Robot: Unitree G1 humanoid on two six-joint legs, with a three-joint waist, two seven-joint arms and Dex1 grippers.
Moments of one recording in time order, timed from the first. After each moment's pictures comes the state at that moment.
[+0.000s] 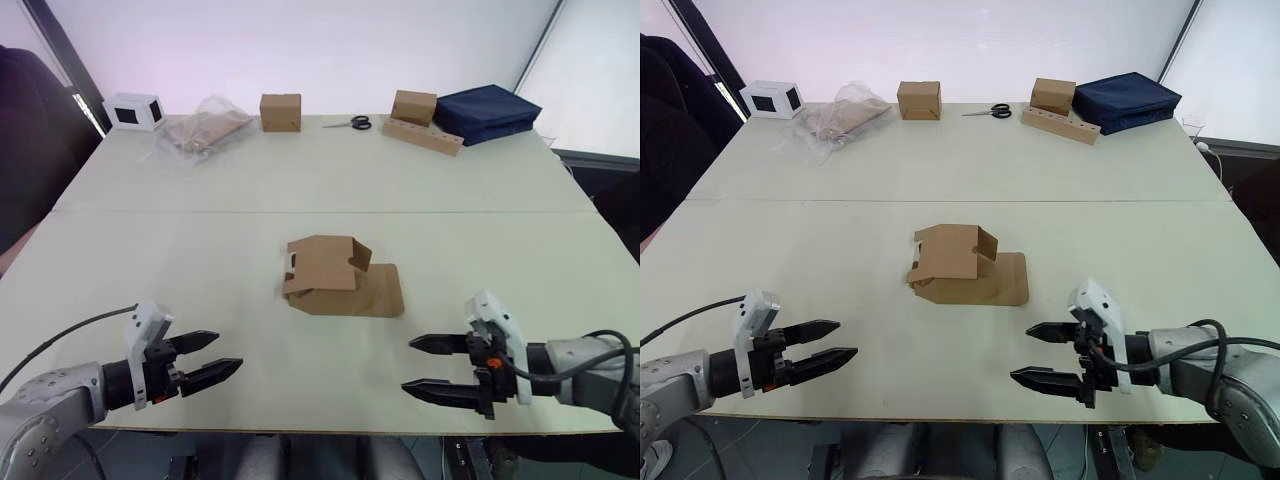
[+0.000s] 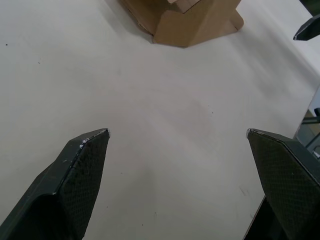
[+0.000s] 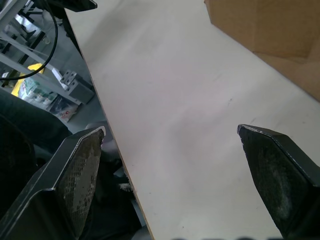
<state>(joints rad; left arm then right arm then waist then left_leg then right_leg) 0.28 0.79 0.35 -0.50 -0.85 0.82 -0.84 0.11 -0.98 -0.21 -0.62 0.95 0.92 0.89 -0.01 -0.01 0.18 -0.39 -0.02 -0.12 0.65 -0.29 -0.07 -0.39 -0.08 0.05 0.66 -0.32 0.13</state>
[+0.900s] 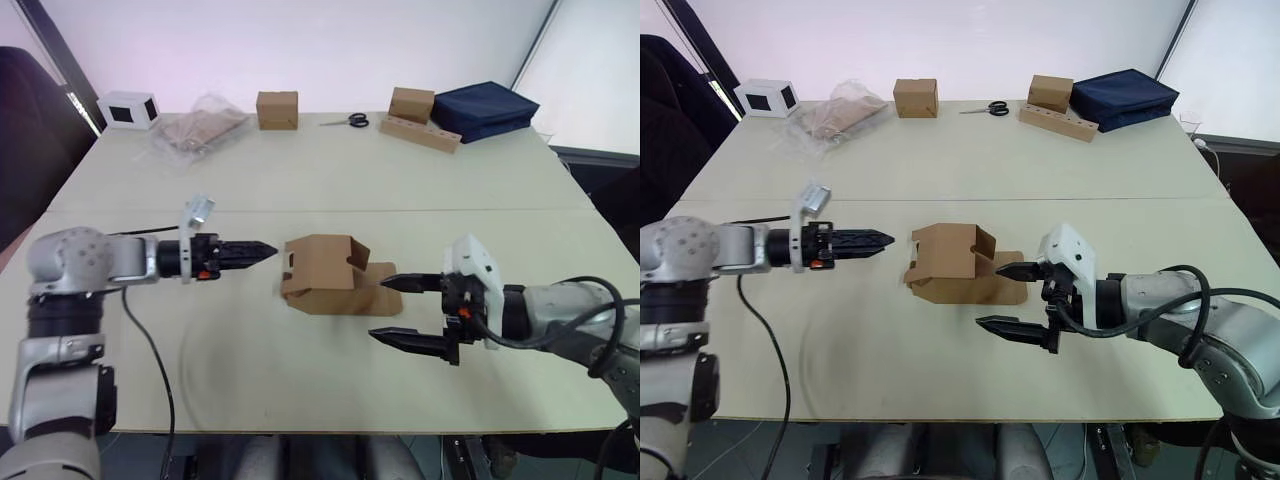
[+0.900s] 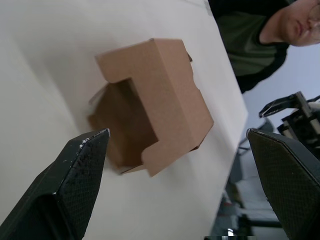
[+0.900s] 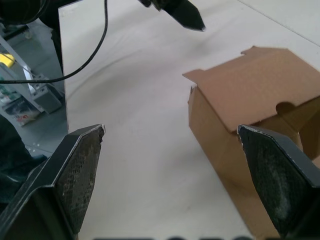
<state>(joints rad) -0.78 0.67 0.13 0.29 -0.95 1.48 -0.77 -0.22 -0.92 -0.13 -0.69 0.96 0.92 0.74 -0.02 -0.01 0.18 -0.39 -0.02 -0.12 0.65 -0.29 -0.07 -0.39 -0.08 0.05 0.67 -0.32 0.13</state>
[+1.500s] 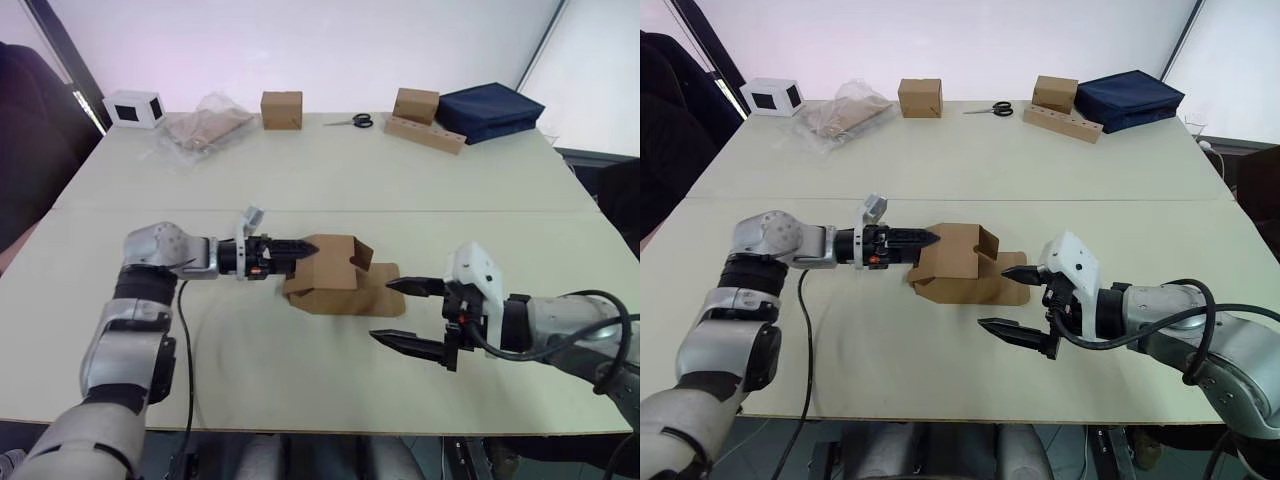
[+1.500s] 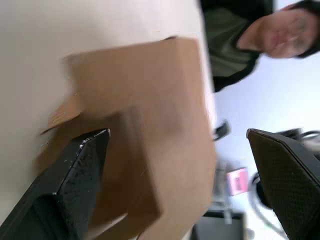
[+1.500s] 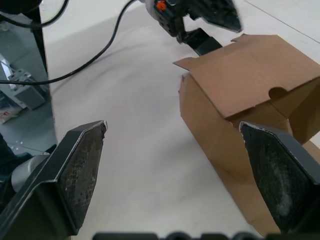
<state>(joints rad) -0.96 0.43 0.03 0.72 -0.77 1.35 -0.92 -0.17 -0.92 -0.16 -0.75 0.99 0.93 0.62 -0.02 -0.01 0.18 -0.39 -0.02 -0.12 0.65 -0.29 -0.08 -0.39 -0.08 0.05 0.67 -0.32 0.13</state>
